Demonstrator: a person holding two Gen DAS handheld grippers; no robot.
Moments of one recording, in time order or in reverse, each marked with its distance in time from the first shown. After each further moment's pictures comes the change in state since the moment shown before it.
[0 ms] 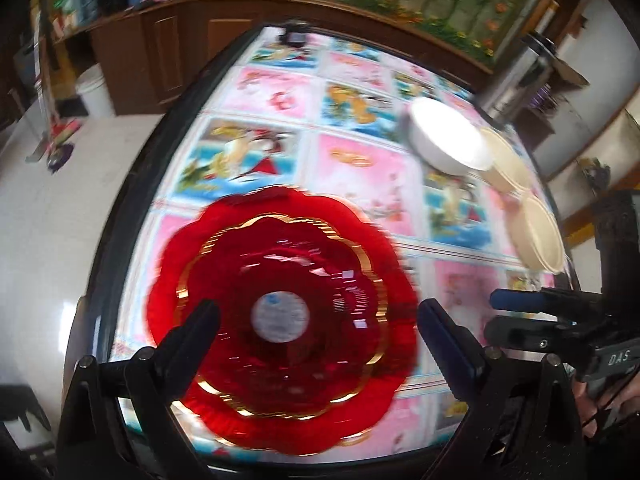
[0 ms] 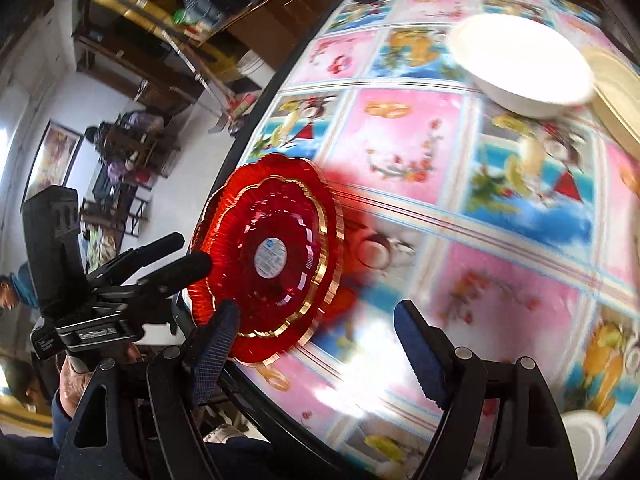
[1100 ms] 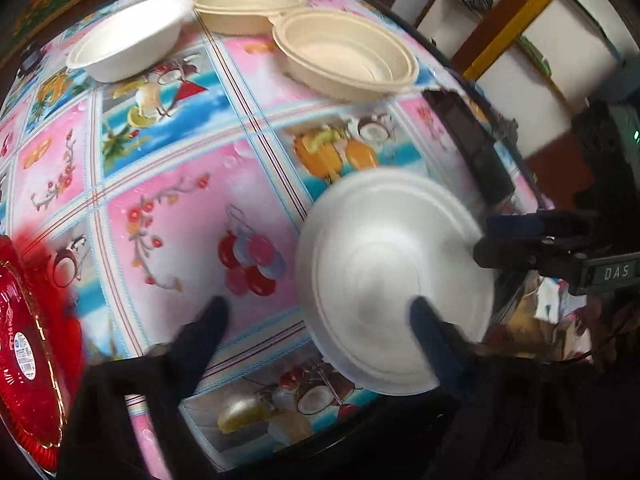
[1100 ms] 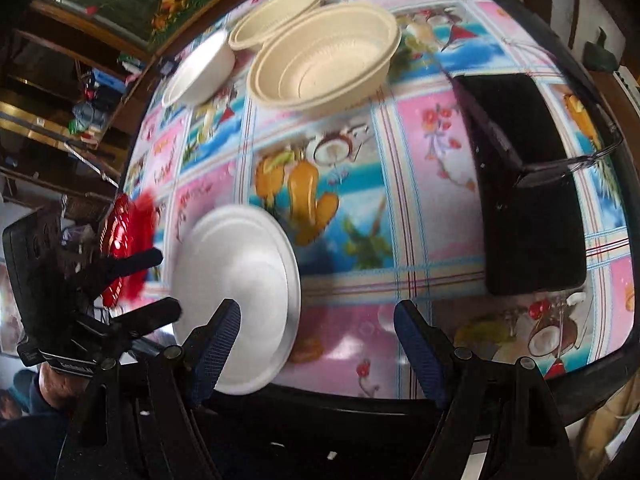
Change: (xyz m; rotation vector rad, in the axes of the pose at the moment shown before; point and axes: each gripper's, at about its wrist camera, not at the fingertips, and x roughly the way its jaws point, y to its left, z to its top) left arm 0.092 -0.227 -0.082 0.521 0.295 -0.219; right arm -0.132 -0.178 -0.168 0.378 -0.115 -0.192
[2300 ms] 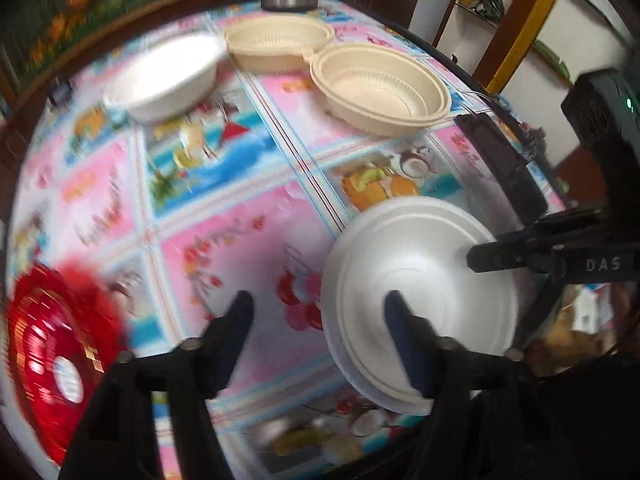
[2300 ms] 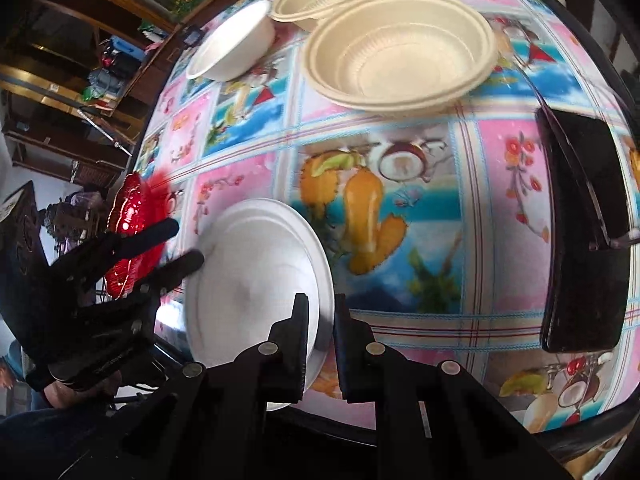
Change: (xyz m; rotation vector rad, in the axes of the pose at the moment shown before) left arm -0.010 0.015 0.011 0.008 -0.088 0.112; right arm 0.029 0.033 0.031 -0.068 0.053 0.044
